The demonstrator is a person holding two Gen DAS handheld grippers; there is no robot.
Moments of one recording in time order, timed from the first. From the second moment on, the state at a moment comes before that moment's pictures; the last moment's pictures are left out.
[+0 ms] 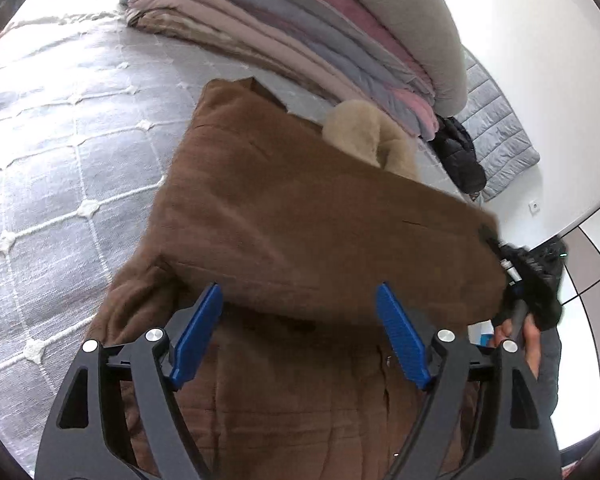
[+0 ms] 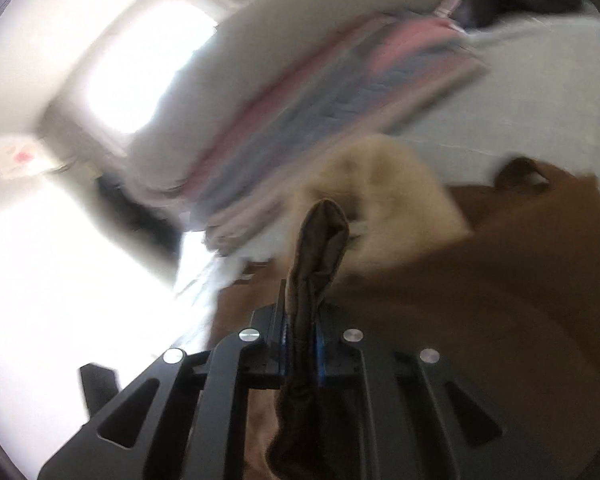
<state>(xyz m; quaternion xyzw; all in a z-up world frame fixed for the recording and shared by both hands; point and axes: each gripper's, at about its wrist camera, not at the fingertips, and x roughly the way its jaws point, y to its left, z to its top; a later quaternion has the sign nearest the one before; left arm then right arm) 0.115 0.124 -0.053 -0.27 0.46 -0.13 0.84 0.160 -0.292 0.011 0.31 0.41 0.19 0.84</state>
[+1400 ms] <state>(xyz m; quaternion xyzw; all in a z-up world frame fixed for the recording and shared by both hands) -0.130 0.279 -0.063 -0.32 0.51 -0.10 0.79 -0.159 -0.433 0.023 0.28 0.60 0.14 0.74</state>
